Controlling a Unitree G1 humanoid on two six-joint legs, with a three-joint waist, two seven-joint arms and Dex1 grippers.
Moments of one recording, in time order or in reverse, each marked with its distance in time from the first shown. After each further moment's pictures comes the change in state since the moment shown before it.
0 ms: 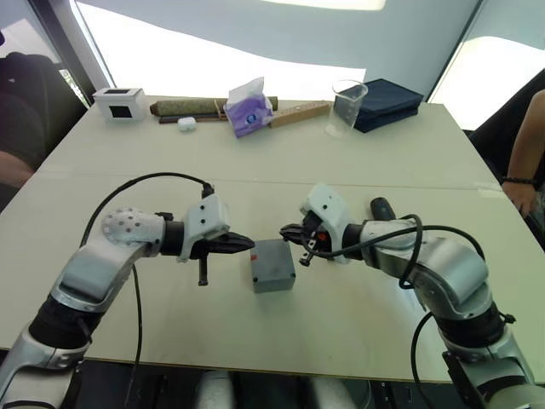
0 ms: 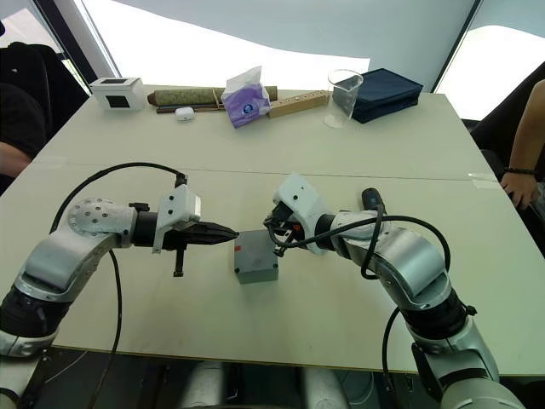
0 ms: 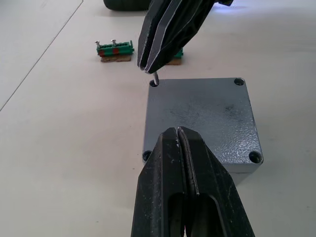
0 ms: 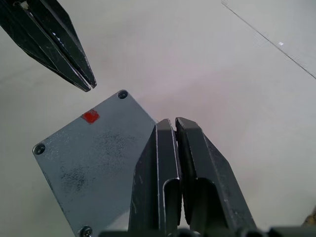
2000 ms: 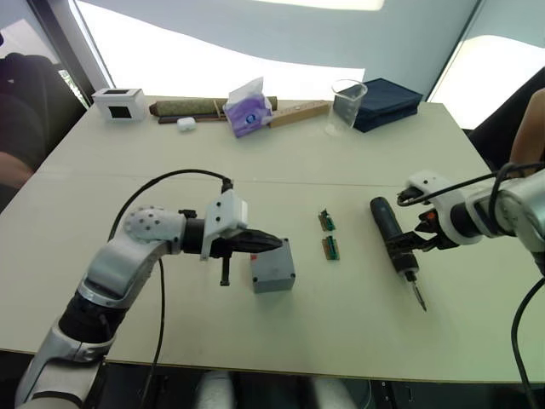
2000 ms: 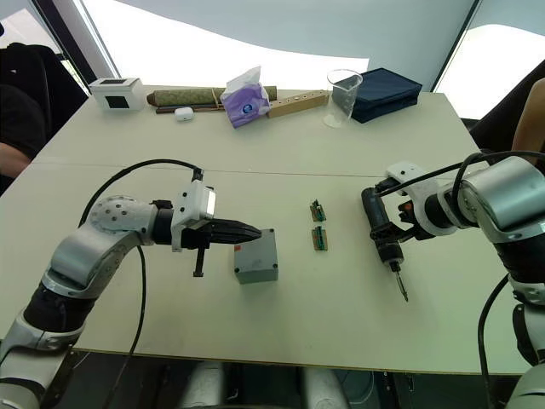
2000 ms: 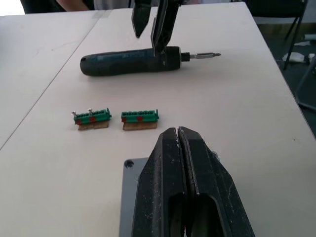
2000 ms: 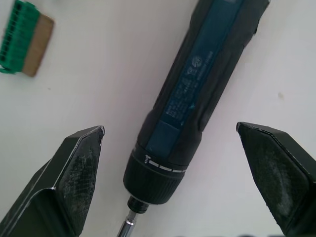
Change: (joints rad) left arm -0.056 -0.150 -0.039 0.005 -0.042 -0.057 -0.014; right arm -0.289 -0.541 0.111 0.518 0.041 0.449 0.218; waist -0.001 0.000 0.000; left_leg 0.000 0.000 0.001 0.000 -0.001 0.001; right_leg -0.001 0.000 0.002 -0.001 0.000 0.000
